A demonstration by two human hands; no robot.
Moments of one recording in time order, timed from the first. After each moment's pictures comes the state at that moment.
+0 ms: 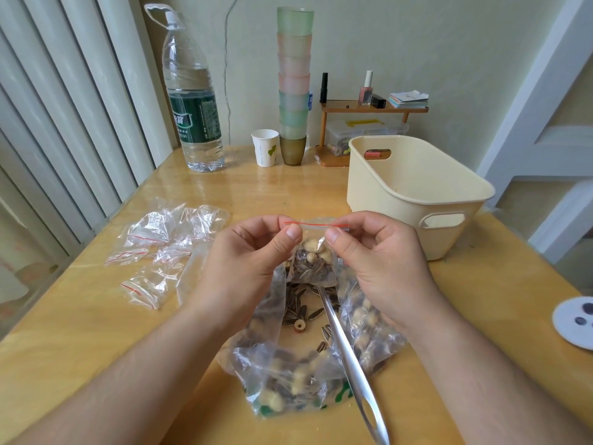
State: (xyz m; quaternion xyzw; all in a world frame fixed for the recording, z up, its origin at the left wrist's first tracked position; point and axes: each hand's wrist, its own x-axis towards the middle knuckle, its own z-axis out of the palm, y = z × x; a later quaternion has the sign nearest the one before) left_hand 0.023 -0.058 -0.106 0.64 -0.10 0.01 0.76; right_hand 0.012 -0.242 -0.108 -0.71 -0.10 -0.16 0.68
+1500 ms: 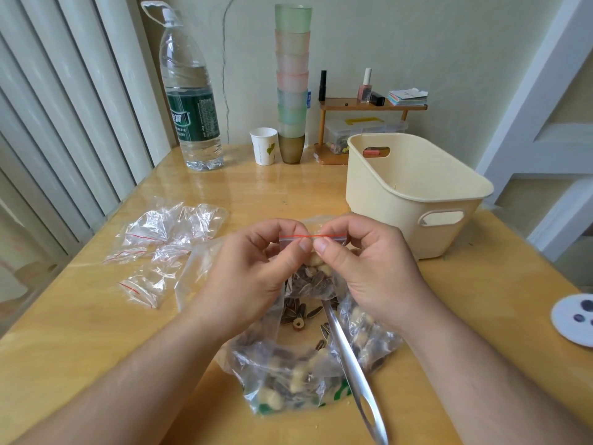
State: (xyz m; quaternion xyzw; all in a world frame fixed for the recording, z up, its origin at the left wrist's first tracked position) left_hand 0.019 -0.058 -0.111 0.69 -0.22 0.03 0.69; right_hand 0.011 -0.241 -0.112 -0.75 -0.17 -0.15 0.62
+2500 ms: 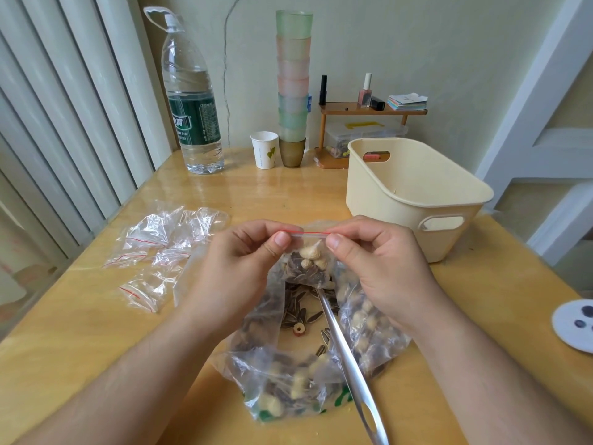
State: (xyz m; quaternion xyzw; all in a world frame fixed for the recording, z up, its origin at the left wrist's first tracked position) left_hand 0.026 -0.049 -0.109 0.71 -0.13 0.05 0.69; right_hand 0.015 -0.250 -0.108 -0.74 -0.14 -0.15 0.64
